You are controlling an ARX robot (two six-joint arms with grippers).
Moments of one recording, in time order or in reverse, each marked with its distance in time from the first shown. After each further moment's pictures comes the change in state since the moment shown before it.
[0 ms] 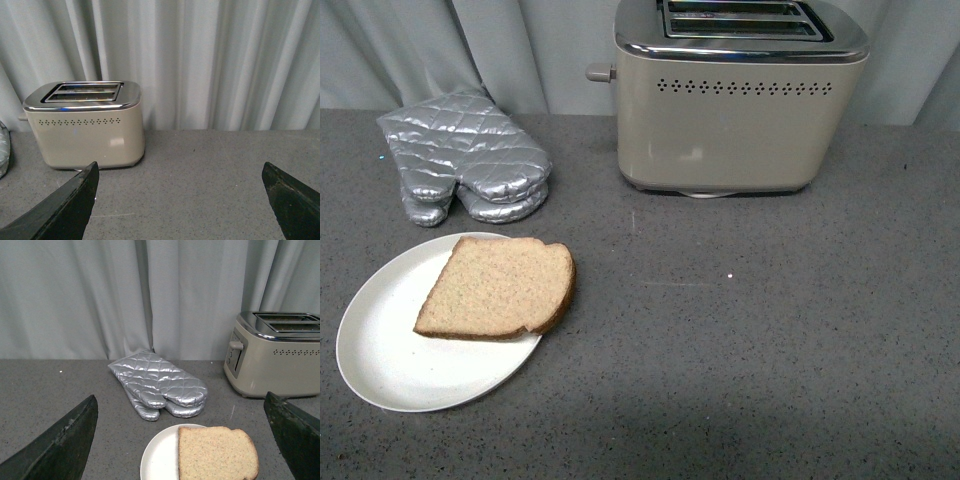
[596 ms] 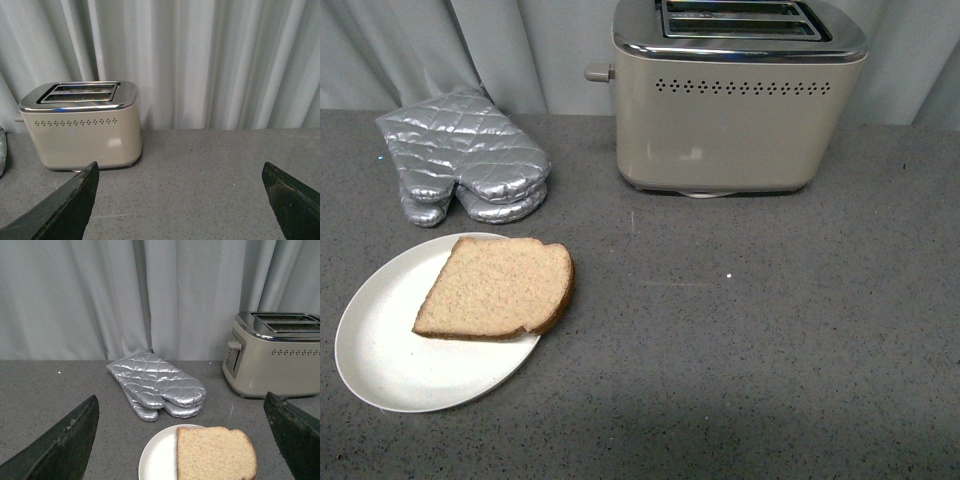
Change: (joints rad) left arm 0.000 0.000 0.000 0.000 0.000 0.000; right arm 0.000 0.000 0.000 0.000 0.002 0.000
